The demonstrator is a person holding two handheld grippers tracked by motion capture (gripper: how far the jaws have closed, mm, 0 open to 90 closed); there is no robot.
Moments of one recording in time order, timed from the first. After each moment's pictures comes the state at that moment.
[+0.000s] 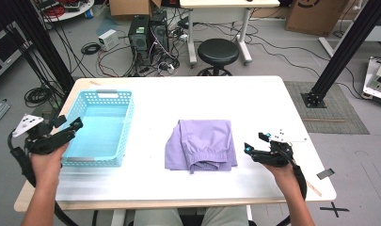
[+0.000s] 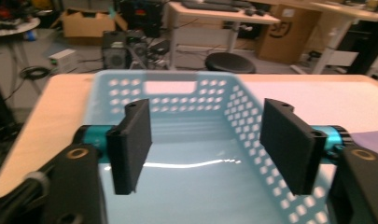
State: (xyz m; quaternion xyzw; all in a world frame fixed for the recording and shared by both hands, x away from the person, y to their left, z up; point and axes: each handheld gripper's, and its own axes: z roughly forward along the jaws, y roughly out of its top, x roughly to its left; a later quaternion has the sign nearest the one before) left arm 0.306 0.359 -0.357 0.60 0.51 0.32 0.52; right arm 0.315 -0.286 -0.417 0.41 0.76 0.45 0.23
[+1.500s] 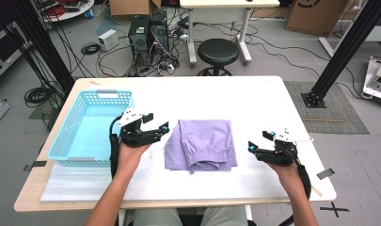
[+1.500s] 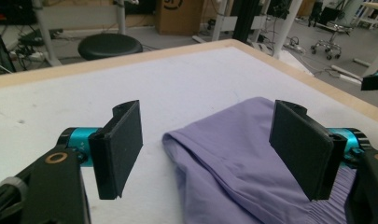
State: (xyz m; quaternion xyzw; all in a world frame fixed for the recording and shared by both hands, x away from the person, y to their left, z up) left arm 0.347 0.151 -0.381 0.71 0.39 0.20 0.55; right arm 0.315 -0.294 -0.411 0.41 0.76 0.45 0.23
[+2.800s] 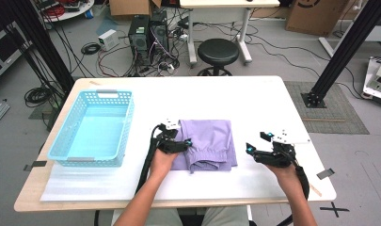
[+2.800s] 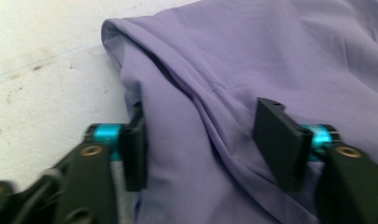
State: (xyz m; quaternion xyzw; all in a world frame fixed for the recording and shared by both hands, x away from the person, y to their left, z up) left arm 0.373 0.072 -0.451 0.79 0.44 0.18 0.39; right arm 0.312 -0.290 -0.415 0.40 0.76 0.46 0.23
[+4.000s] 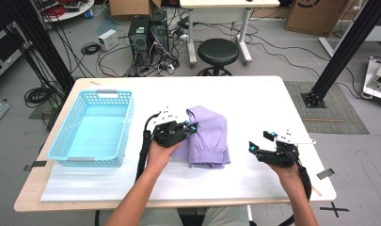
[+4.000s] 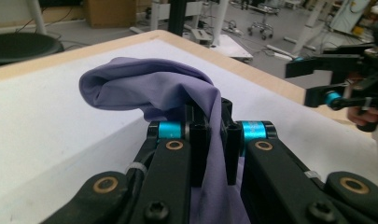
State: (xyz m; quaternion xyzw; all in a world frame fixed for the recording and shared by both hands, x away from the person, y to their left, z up) left arm 0.354 0.078 -0.369 0.75 0.29 0.12 0.58; right arm 0.309 -0.297 -0.412 0.41 0.75 0.47 0.24
